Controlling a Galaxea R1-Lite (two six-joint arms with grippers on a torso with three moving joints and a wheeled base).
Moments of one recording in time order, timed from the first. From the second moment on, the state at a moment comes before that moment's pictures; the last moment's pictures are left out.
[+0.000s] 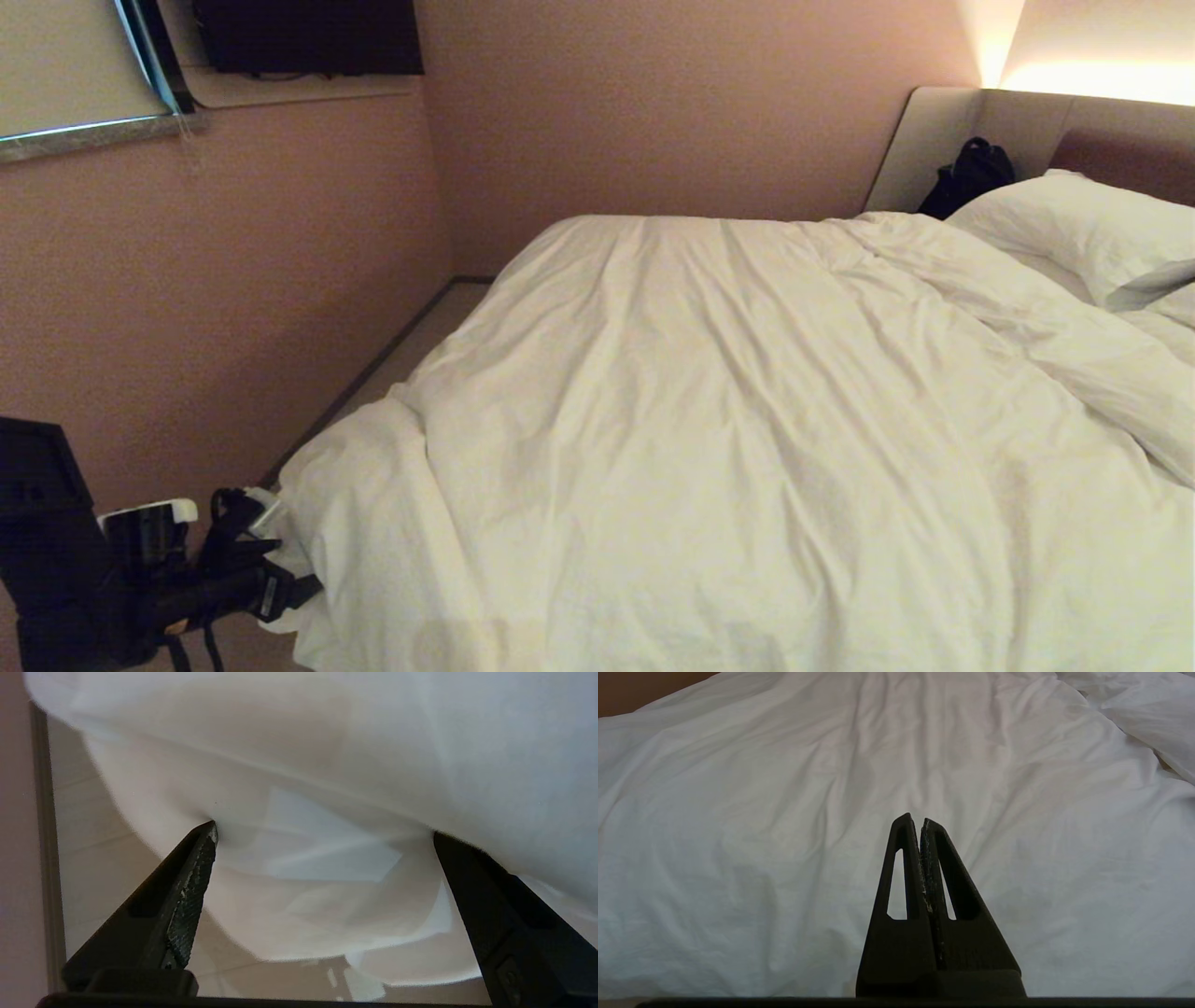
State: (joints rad) left arm 0.37 2.40 -0.57 -1.10 -0.53 0.58; right arm 0.00 0.00 0.00 -0.01 -0.01 -0.01
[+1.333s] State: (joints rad) left arm 0.36 2.31 -0.42 -1.11 -0.54 0.58; right arm 0.00 0.00 0.00 -0.01 -0.01 -0.01
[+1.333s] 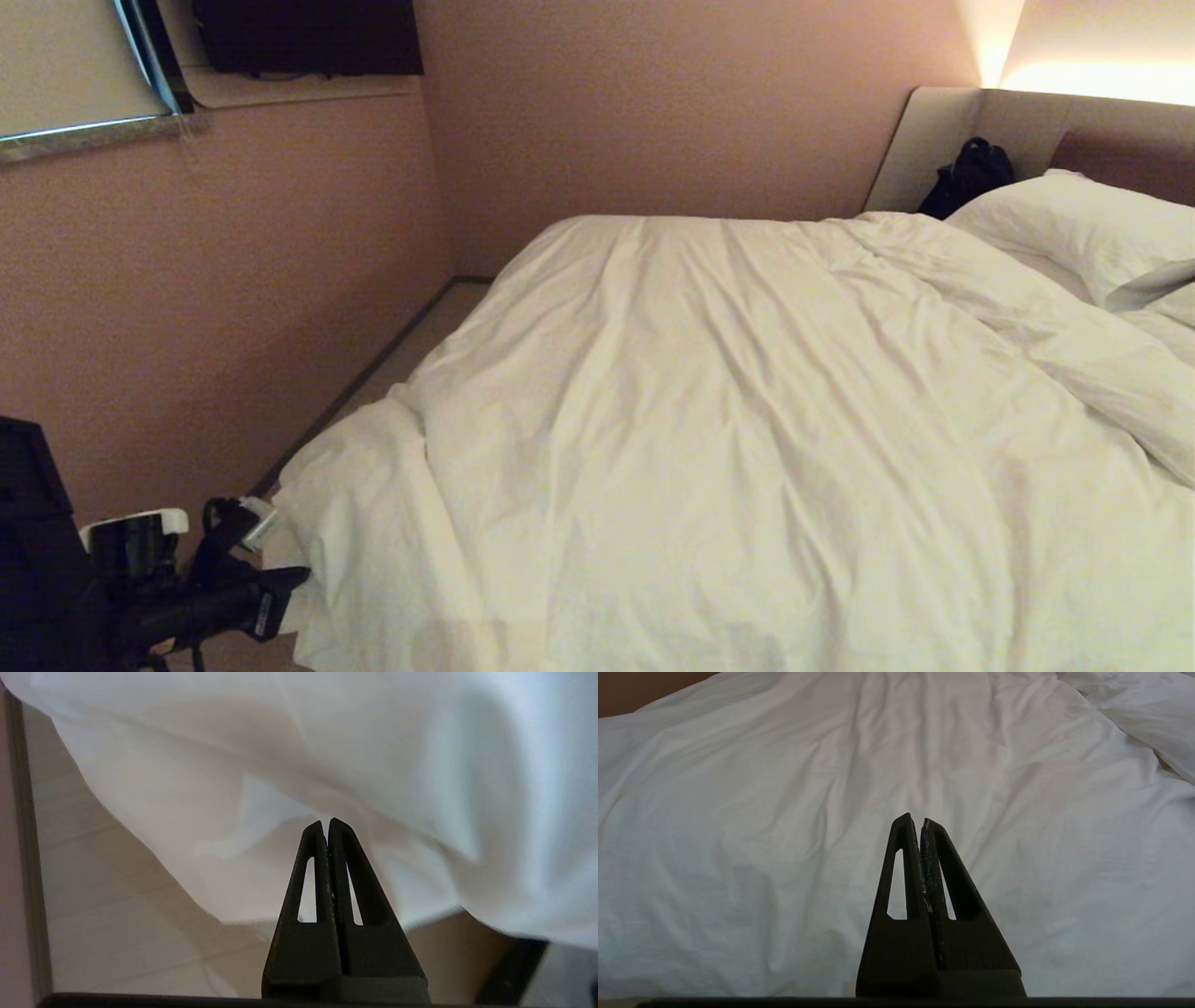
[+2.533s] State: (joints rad) left arm 0.37 2.35 -0.52 -1.10 -0.52 0.57; right arm 0.00 0.00 0.00 -0.01 -0.01 -0.01
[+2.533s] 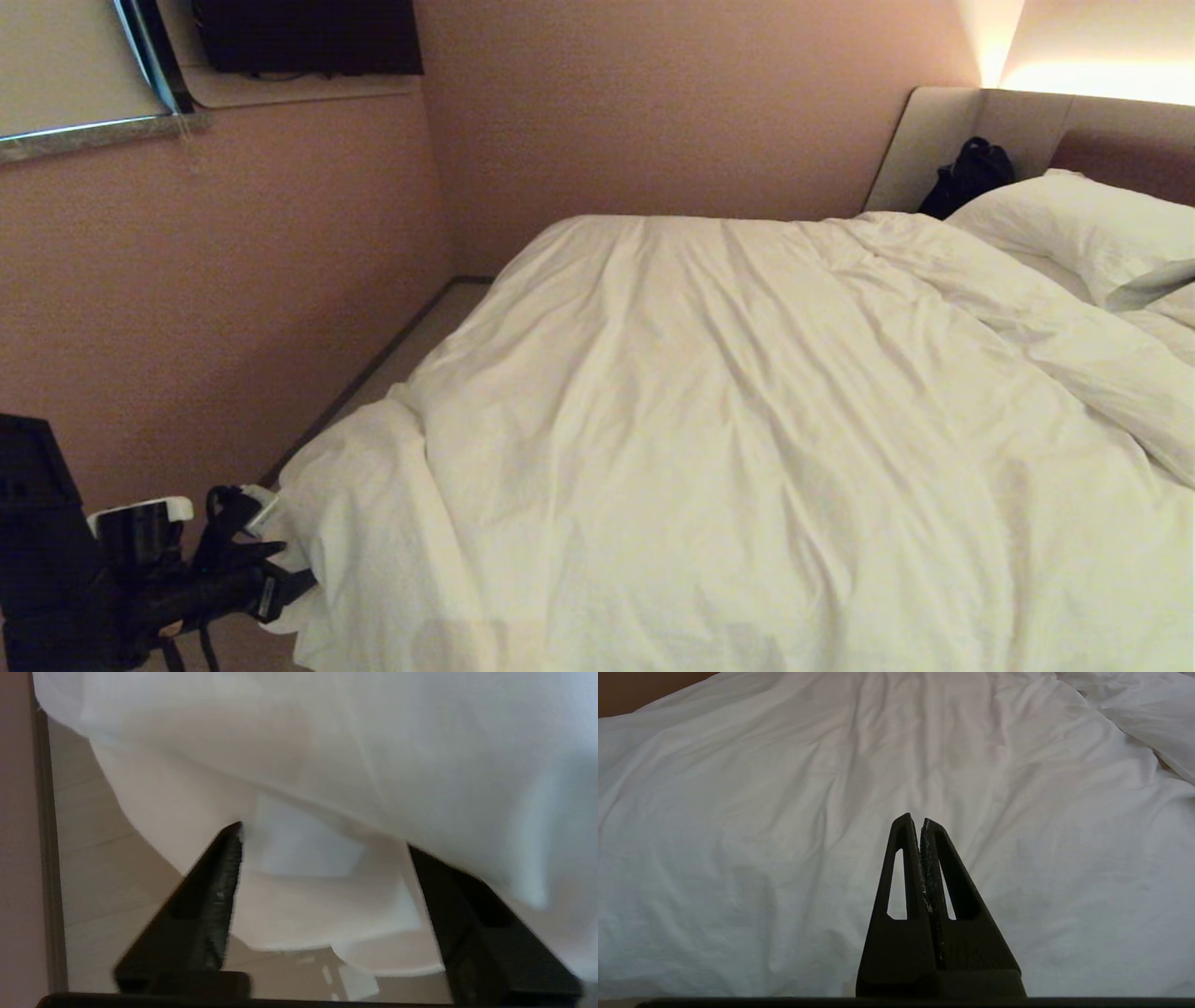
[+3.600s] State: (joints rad) left arm 0.26 2.39 -0.71 -0.87 -0.39 0.57; right arm 0.00 0.00 0.00 -0.01 -0.01 -0.01
